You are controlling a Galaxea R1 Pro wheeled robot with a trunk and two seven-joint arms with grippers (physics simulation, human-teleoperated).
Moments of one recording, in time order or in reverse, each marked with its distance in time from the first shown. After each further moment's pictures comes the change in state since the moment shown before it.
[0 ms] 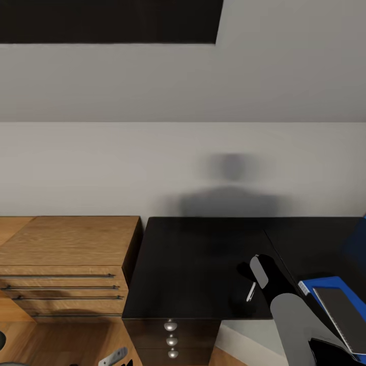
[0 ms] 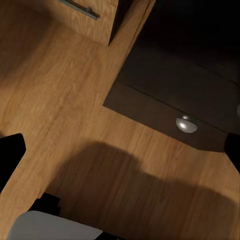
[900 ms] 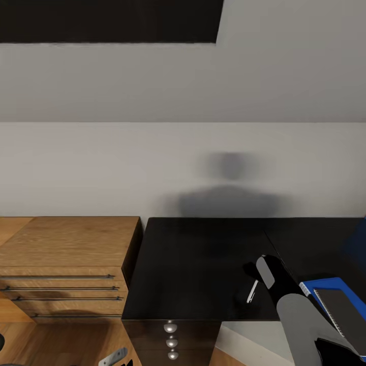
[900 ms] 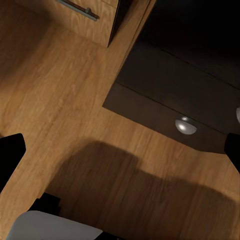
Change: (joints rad) left arm 0.000 0.000 0.000 0.000 0.000 0.001 0.000; right arm 0.001 -0.038 -0.010 0.002 -0.008 -0.014 -0.003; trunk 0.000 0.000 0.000
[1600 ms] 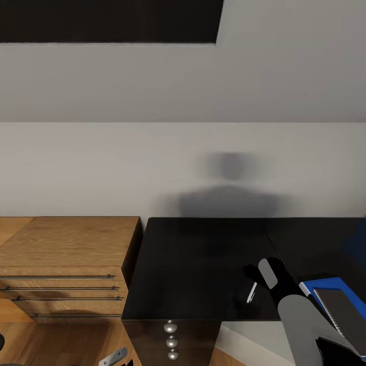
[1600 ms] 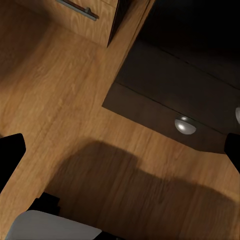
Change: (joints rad) left arm 0.000 -0.002 0.000 0.000 0.001 0.000 0.000; right arm 0.000 -0.003 -0.047 0.029 -0.071 -0.002 0.003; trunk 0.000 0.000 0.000
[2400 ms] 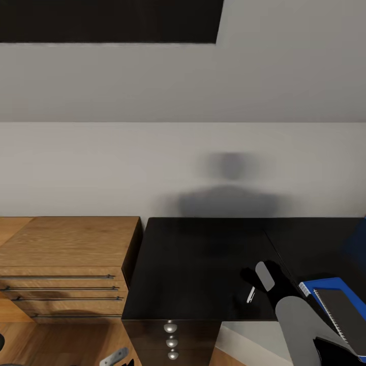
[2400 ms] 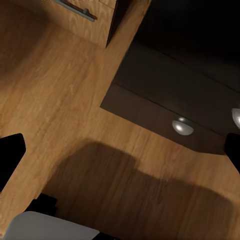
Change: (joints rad) left arm 0.000 -0.005 0.001 0.000 0.000 -0.008 0.000; right arm 0.002 0.013 0.002 0.039 0.000 -0.010 0.002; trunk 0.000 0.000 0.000
